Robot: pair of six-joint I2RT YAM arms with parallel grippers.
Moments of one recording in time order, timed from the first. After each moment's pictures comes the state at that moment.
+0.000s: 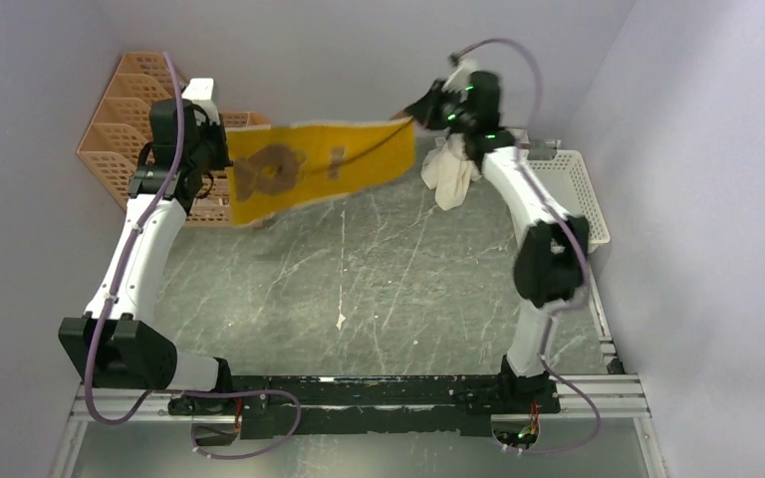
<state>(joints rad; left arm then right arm) -0.05 1.38 1.42 -0.49 -0.04 -0.05 0.27 2.03 1.79 -0.03 -0.45 0.36</state>
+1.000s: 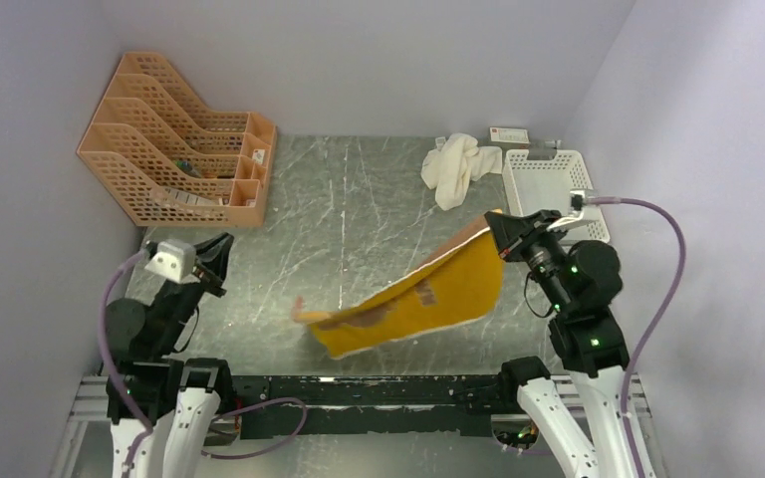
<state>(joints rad) -0.05 0.18 0.67 -0.24 0.32 -0.02 0.20 0.52 0.89 -0.31 -0.16 0.50</state>
